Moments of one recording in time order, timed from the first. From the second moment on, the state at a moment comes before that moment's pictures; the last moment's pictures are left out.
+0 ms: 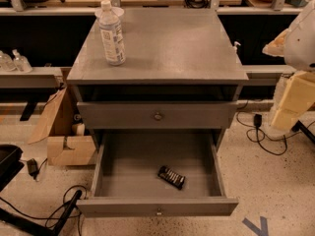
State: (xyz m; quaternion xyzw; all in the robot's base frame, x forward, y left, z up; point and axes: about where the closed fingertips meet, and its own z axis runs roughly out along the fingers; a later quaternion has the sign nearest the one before) arm 0.438 -0.216 0.978 -0.60 0.78 -0.04 0.16
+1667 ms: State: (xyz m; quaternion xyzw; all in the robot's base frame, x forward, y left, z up) arm 0.452 -0.214 0.824 -0.64 0.74 -0.03 0.23
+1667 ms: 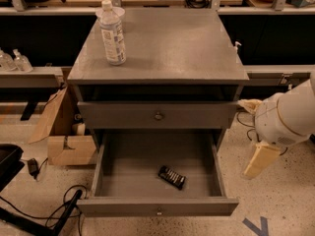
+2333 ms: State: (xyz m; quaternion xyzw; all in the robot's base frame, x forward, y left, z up) arm 0.458 -0.226 0.787 -0.64 0.74 -0.02 0.23
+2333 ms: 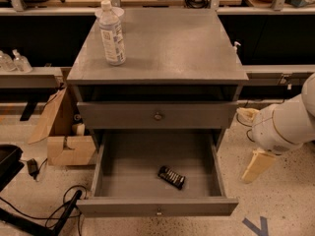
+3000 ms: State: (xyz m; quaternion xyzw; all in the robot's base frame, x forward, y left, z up) arm 0.490 -0.196 0.689 -0.63 0.74 0.02 0.23
